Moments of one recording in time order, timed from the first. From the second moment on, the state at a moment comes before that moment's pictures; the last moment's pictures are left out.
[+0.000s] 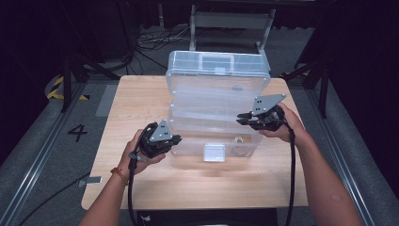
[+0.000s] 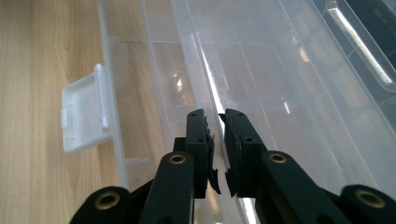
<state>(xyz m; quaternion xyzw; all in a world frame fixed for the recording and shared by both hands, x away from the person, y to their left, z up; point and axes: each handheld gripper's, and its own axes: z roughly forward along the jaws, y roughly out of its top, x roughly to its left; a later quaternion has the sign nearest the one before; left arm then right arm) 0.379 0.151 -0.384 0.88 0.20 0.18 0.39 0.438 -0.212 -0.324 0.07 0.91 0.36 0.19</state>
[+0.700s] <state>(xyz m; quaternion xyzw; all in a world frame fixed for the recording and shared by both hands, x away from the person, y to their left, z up) 0.401 0.203 -0.368 0.83 0.26 0.21 0.44 0.437 -0.213 -0.327 0.08 0.91 0.37 0.19</state>
